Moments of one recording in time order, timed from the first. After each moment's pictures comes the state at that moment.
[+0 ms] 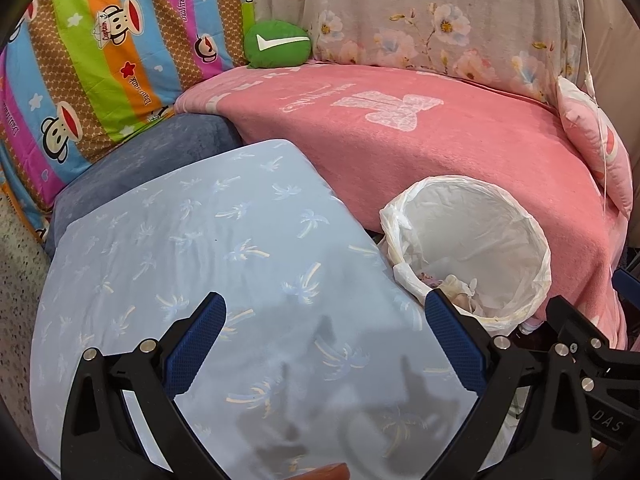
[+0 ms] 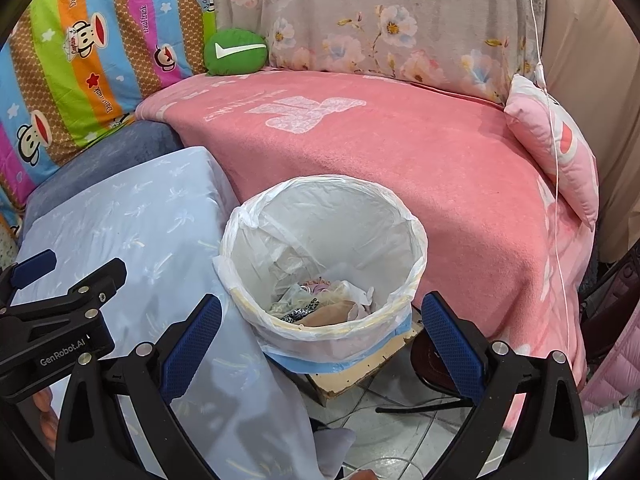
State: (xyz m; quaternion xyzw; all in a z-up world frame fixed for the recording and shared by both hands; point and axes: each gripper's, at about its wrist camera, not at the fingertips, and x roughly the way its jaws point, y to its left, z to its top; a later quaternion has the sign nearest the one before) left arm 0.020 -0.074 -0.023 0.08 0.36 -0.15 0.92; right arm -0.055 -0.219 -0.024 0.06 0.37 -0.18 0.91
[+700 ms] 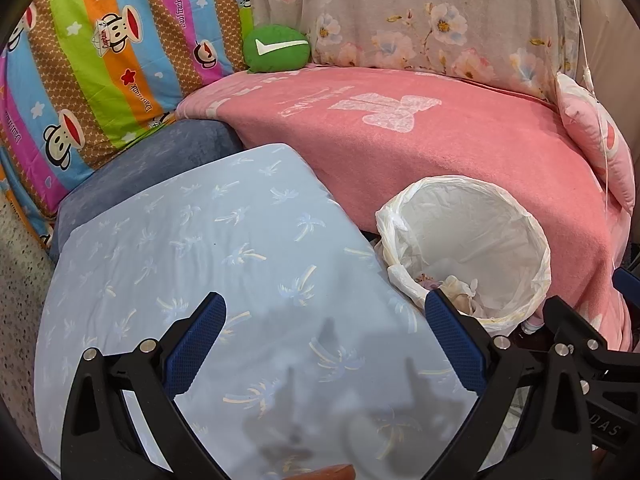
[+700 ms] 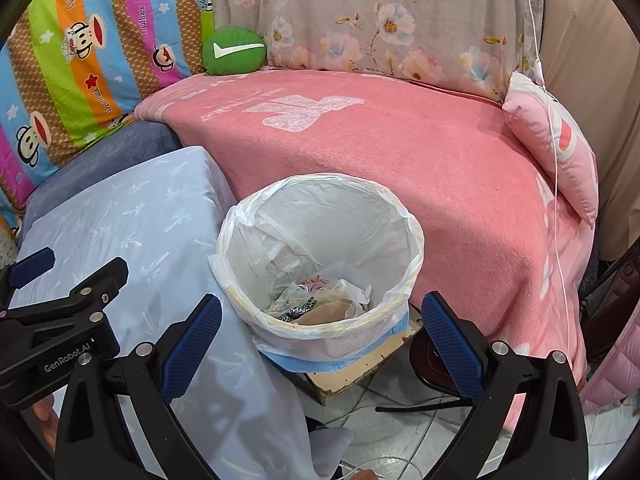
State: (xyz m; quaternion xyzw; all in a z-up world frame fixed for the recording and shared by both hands) left arm 0.017 -0.082 -0.023 0.09 0.35 -0.15 0.92; right arm -0.057 -0.224 -0.027 0.06 0.37 -0.18 0.91
